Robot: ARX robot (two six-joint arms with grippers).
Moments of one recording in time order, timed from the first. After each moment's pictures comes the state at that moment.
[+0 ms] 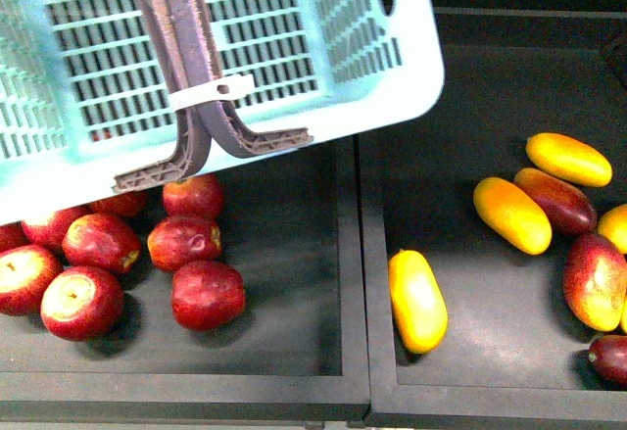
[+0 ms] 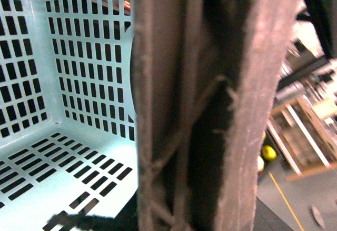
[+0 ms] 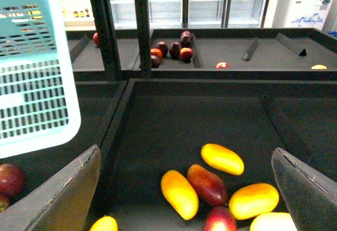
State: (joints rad) left arm -0.24 1.62 0.88 0.49 0.66 -0.50; right arm 0.00 0.00 0.02 0.00 0.00 0.00
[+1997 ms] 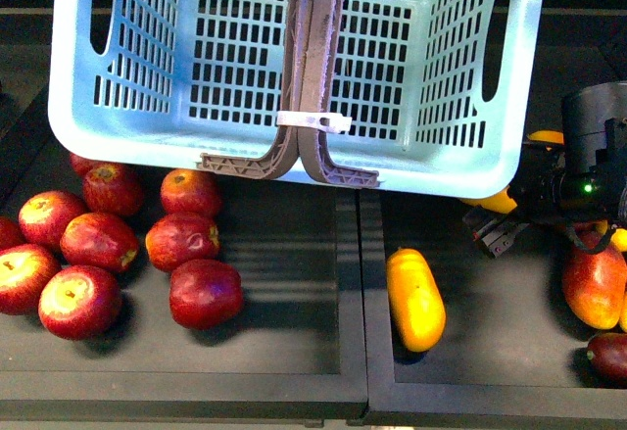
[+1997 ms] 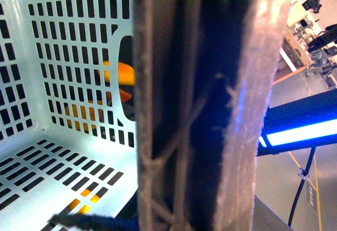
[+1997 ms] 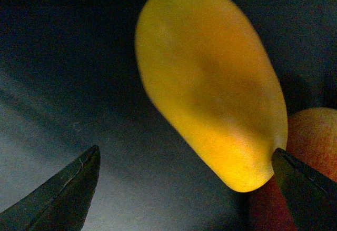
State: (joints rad) left arm -0.36 1.92 1.25 0.20 0.84 -0.28; right arm 0.04 2.53 1.20 0.47 -0.03 -0.64
